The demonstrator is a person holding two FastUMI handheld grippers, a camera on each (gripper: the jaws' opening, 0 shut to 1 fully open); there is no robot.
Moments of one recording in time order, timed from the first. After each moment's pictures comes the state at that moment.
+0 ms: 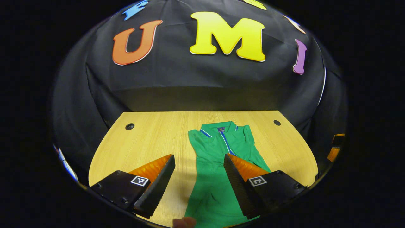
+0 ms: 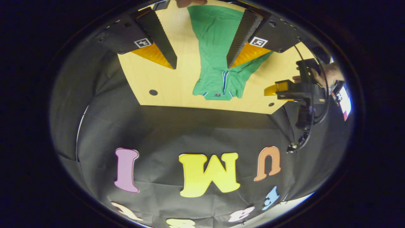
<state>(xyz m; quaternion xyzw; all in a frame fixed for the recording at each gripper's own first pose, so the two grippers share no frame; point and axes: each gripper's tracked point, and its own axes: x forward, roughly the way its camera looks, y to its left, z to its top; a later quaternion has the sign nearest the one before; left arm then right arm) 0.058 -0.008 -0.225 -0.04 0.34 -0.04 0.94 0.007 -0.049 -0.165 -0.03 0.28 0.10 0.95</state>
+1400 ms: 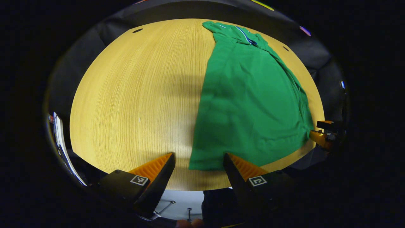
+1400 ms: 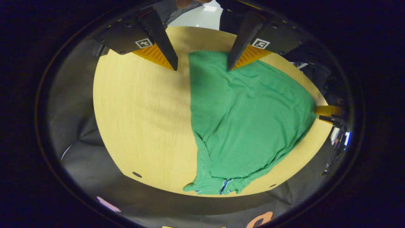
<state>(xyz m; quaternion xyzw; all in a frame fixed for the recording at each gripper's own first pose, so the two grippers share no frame) -0.157 0.028 -0.382 -0.06 0.66 -0.05 0.75 -0.142 -0.111 -0.409 -0.12 0.58 0.08 0.80</state>
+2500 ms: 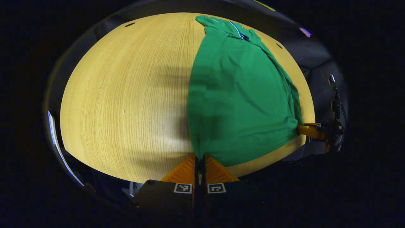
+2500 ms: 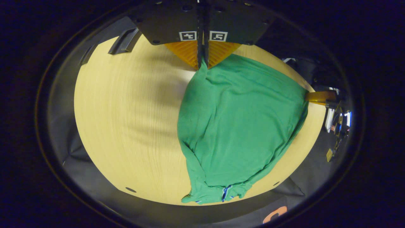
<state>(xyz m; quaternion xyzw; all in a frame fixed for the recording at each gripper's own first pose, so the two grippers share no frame) -0.166 0.001 -0.363 -0.11 0.67 -0.10 0.73 -0.149 -0.078 -0.409 -0.03 0.63 0.10 0.77</state>
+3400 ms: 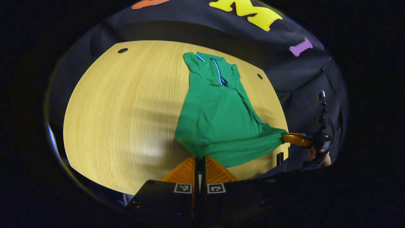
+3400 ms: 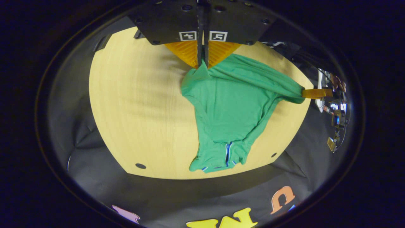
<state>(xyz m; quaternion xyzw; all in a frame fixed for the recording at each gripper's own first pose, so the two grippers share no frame) -0.052 -0.004 -0.259 -0.16 0.56 -0.13 0.80 -0.060 -0.081 -0.311 0.01 0.55 0.11 0.83</state>
